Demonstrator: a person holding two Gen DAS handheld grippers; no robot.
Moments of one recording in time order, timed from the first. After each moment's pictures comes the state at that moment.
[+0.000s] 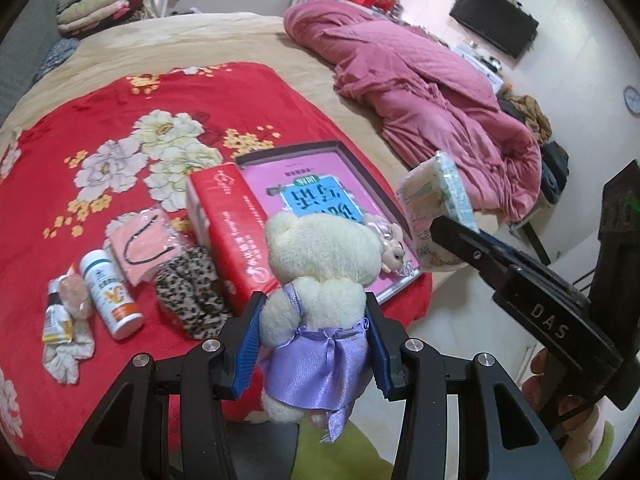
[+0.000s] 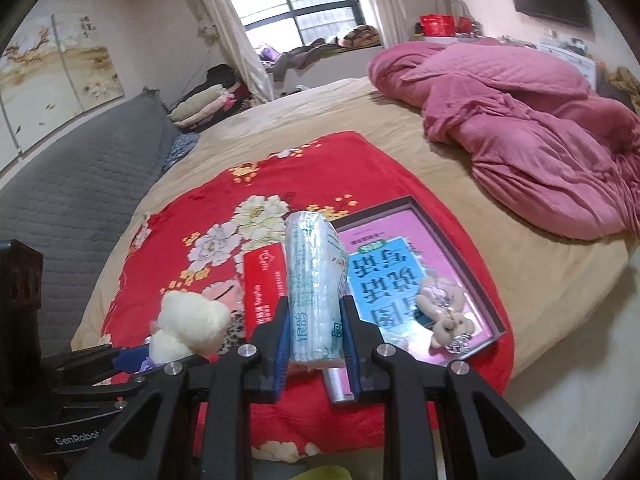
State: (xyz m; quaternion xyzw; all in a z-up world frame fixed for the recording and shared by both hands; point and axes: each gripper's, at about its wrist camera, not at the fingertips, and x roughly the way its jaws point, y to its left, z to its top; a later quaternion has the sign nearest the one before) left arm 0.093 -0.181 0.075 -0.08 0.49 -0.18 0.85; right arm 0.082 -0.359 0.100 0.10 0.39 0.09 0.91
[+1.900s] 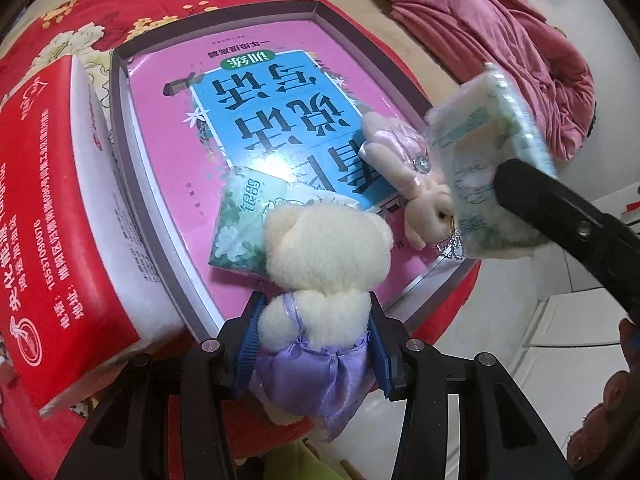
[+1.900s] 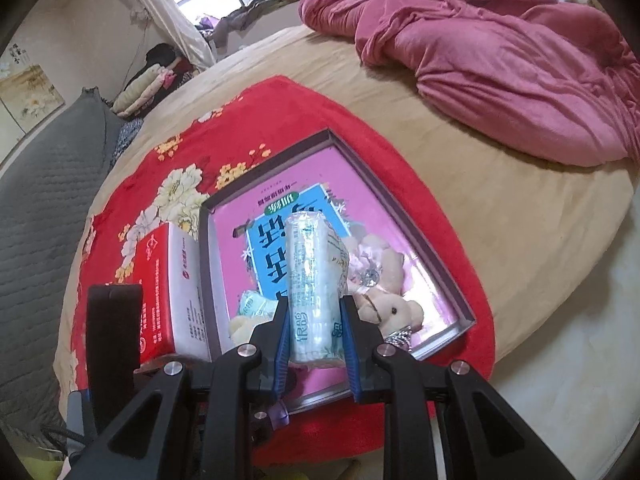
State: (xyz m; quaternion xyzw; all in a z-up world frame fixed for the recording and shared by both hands) left arm 0.188 -0.307 -0.085 -0.03 0.62 -0.20 0.76; right arm 0.153 -0.443 -0.004 0.16 0.48 0.04 0.86
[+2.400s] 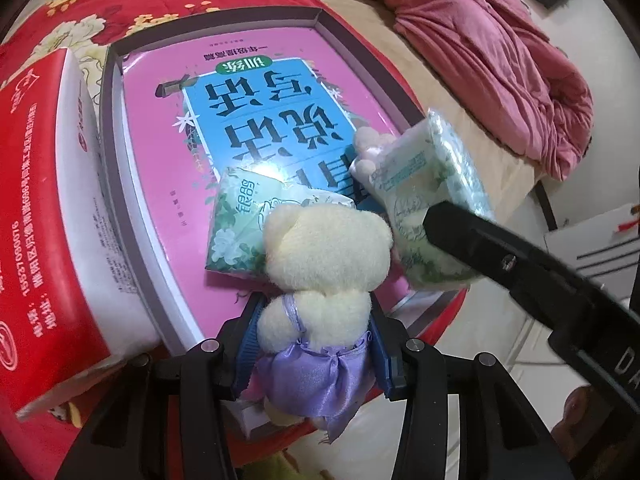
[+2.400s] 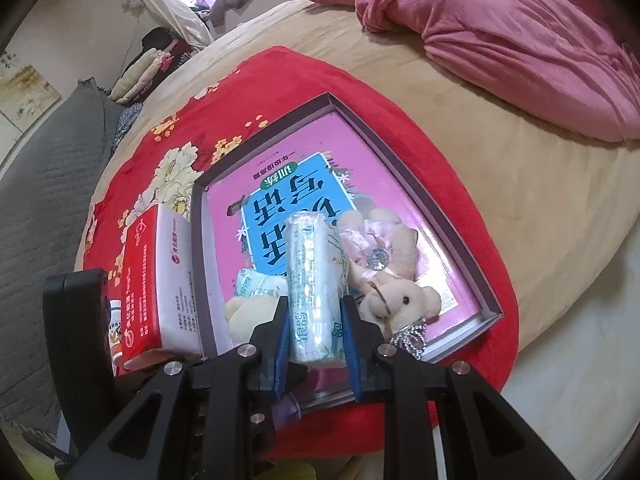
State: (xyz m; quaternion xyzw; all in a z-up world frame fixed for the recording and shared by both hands) left arm 0.192 -0.311 -0.087 -0.08 0.61 -0.19 0.76; right arm 0.171 -0.448 -0.032 0.18 0.52 0.06 0.83
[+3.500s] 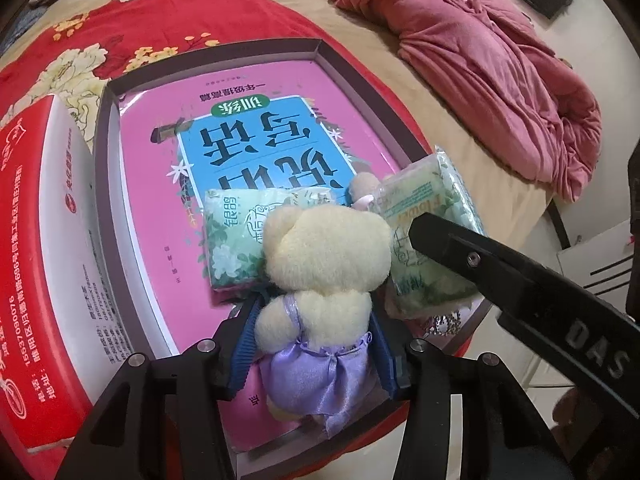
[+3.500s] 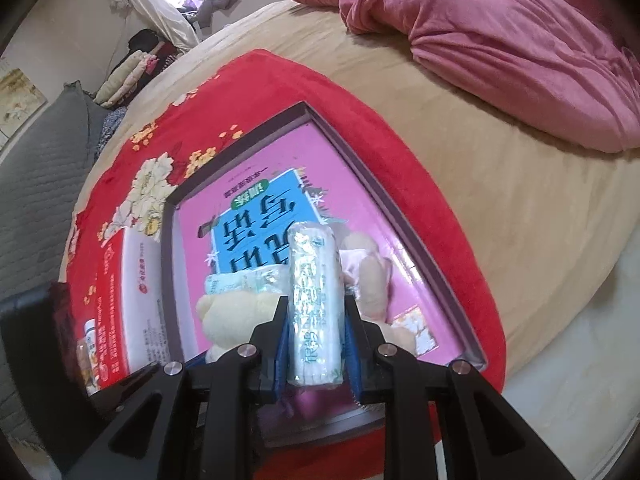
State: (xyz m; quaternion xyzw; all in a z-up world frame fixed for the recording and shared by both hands) left arm 0.210 -0.327 -0.085 -0.06 0.58 -0.17 0.80; right arm 0.198 -0.462 -0.045 0.16 0.52 0.03 0.84
